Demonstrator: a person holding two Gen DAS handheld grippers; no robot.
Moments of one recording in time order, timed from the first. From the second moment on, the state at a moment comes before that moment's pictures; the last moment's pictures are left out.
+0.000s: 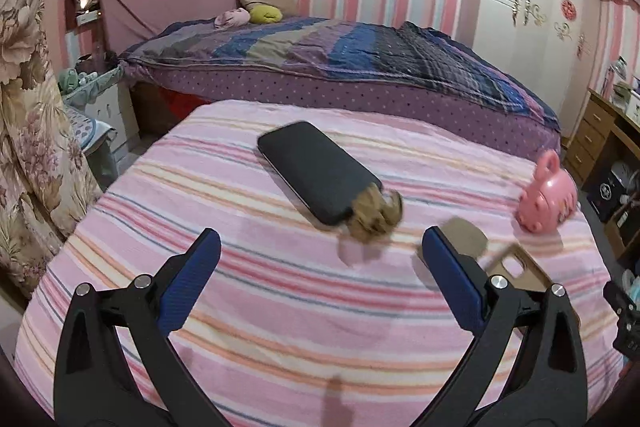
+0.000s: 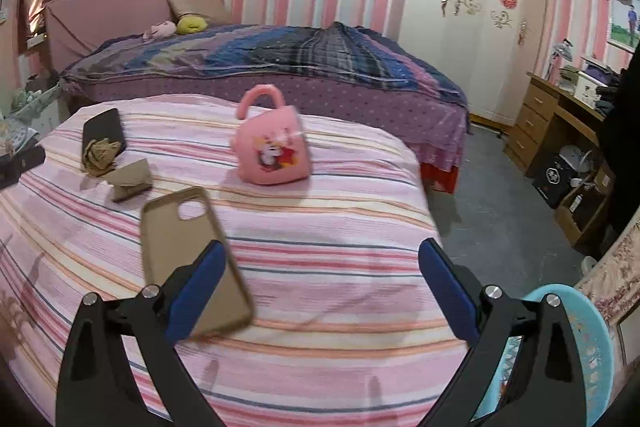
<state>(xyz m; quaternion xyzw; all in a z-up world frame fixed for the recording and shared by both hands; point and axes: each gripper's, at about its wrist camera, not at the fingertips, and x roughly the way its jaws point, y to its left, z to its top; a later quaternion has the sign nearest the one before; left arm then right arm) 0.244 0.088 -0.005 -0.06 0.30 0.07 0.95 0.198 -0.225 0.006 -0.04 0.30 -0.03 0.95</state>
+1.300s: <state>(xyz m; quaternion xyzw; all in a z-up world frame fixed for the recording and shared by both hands) 0.315 0.163 -0.032 -0.04 0.36 0.10 0.93 0.308 -0.067 -0.027 -0.11 0.35 0.18 0.91</state>
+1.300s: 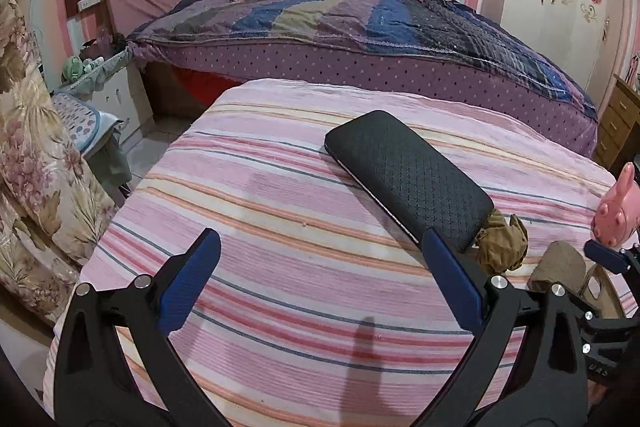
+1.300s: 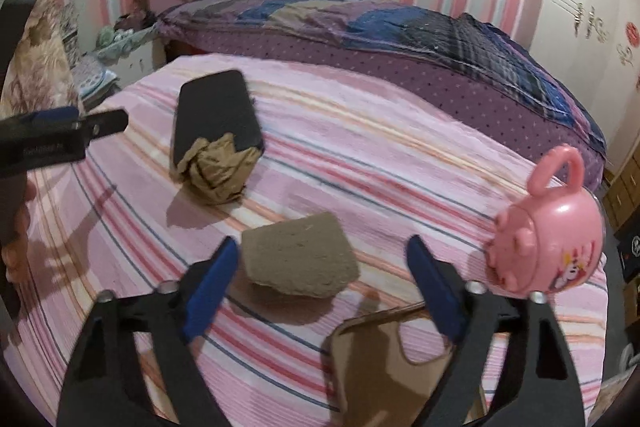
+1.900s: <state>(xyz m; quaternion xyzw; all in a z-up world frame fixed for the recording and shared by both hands) 0.319 0.110 -0.040 -0.03 0.37 0.04 0.93 0.287 -0.095 -0.011 -0.10 0.29 0.10 0.95</state>
